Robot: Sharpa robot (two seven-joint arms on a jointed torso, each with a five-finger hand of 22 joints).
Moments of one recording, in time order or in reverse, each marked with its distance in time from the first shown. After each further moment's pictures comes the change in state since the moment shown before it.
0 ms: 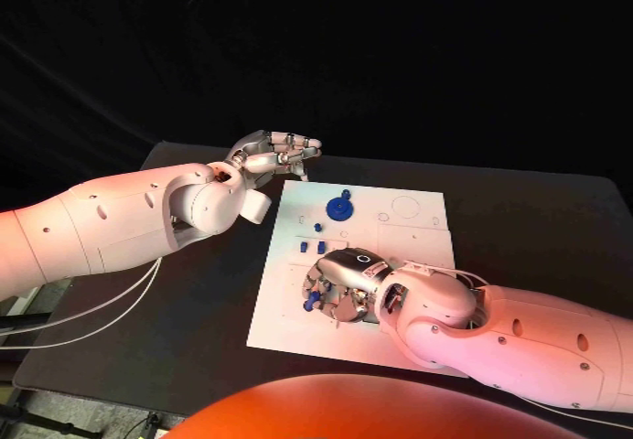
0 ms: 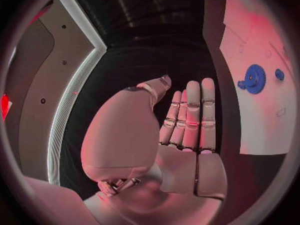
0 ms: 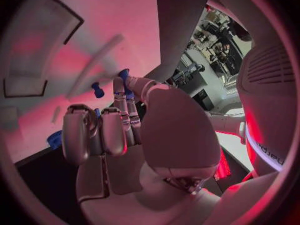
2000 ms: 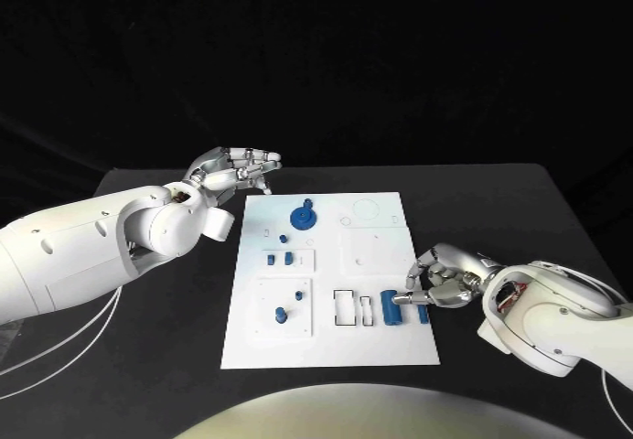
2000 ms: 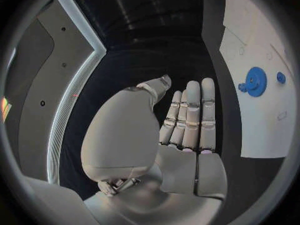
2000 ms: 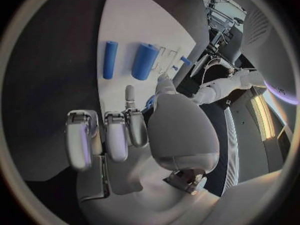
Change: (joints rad) left arm -0.001 -0.007 -0.014 -0.011 -0.001 0.001 -0.003; left_hand 0.000 0.000 0.000 0.000 0.000 0.000 0.000 0.004 0.001 -0.007 0.000 0.000 0.000 0.000 0.000 0.000 0.000 0.000 0.000 0.000 -0.004 -0.002; right arm 0.027 -0.542 -0.005 0.200 0.343 -0.114 -0.171; right_hand -0.210 0.042 -0.740 0.149 0.006 -0.095 -0.034 0.114 0.251 0.164 -0.051 1.322 1.228 0.000 -0.039 0.125 0.183 -0.032 0.003 -0.036 0.124 -0.001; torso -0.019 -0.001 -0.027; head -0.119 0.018
